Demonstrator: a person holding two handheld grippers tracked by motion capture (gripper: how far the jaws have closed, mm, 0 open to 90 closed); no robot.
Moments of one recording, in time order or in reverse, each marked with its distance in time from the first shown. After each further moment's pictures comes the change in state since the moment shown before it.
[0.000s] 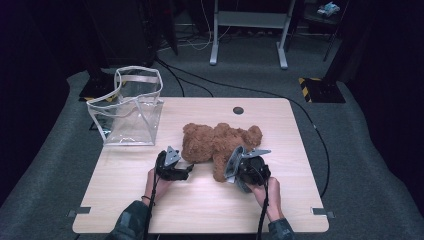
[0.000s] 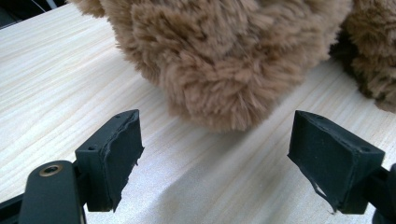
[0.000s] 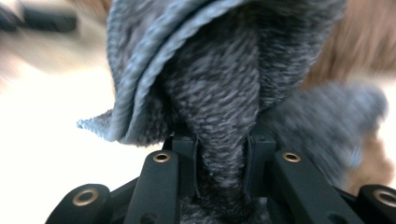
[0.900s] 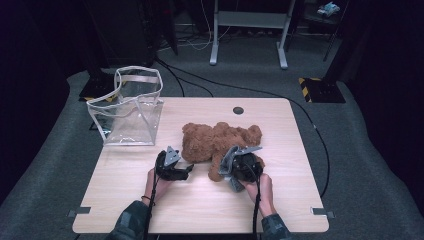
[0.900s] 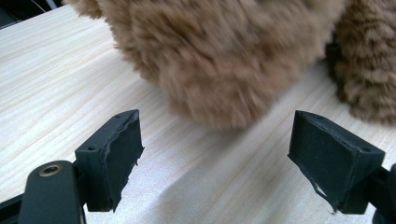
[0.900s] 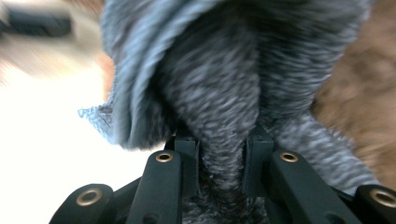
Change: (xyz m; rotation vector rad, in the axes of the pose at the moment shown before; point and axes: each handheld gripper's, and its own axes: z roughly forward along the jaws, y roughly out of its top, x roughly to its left) left arm 0.001 0.000 -0.001 -0.001 0.000 0.002; right arm 0.006 0.011 0.022 0.023 0.015 0.005
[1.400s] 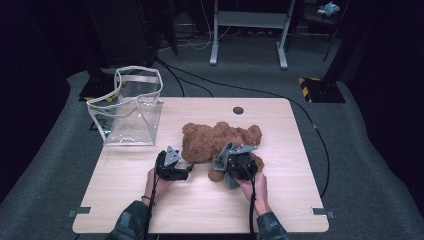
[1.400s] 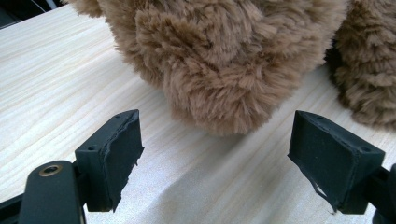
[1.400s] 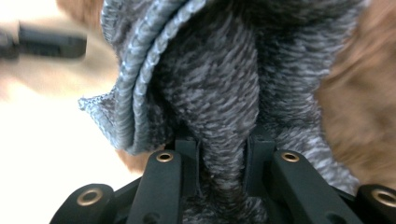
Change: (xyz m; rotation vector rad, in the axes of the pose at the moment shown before) left arm 0.000 0.000 0.000 -0.002 0.001 -0.001; right arm 0.010 0.005 0.010 -0.055 0.000 -0.042
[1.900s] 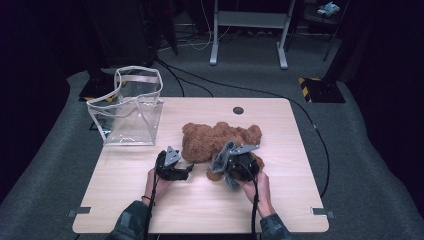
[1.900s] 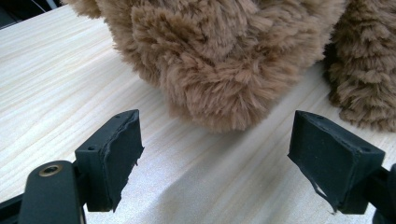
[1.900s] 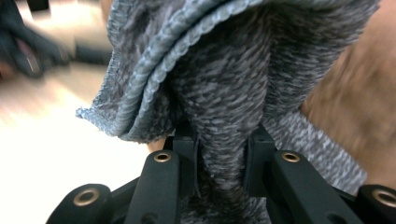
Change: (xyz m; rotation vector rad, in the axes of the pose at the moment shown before) left arm 0.000 0.000 0.000 0.003 0.001 0.002; right arm 0.009 0.011 -0.026 -0.030 0.031 -0.035
